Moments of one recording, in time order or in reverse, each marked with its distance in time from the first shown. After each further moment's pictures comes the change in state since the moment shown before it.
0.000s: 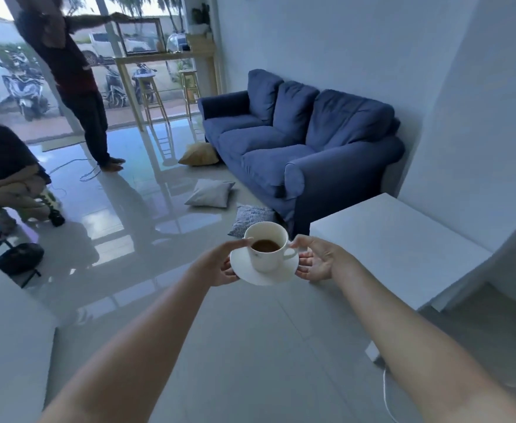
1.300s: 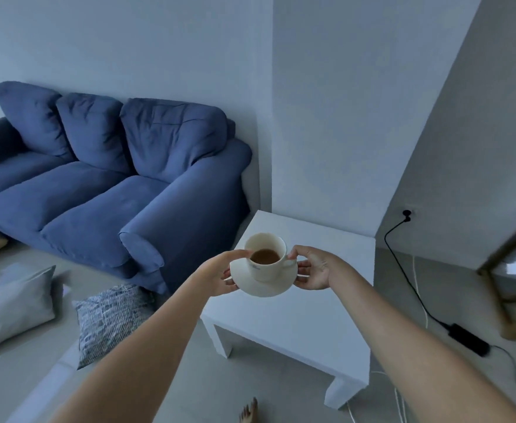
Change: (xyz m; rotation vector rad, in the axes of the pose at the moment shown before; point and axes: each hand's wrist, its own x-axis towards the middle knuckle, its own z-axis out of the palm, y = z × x) left_hand 0.378 0.159 0.391 0.481 -0.443 -0.231; right_hand 0.189 -0.251 -0.304 0.507 0.465 -0.097
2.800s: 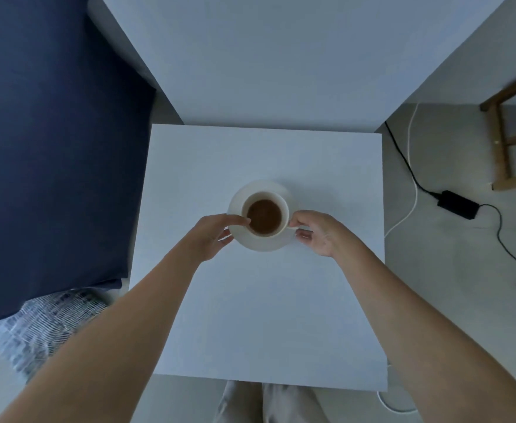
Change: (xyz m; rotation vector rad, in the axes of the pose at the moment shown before) left_hand 0.440 0.004 0.139 0.334 -0.162 -0.353; right_hand 0.351 -0.047 -0.179 0.252 0.313 0.214
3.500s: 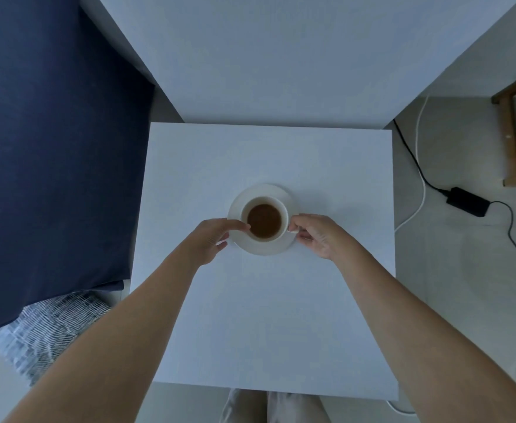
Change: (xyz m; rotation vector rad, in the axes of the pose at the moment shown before) left_hand 0.018 -0.003 -0.011 0.088 -0.002 0.001; right_hand 0.017 0.005 0.010 -0.005 0.027 -0.021
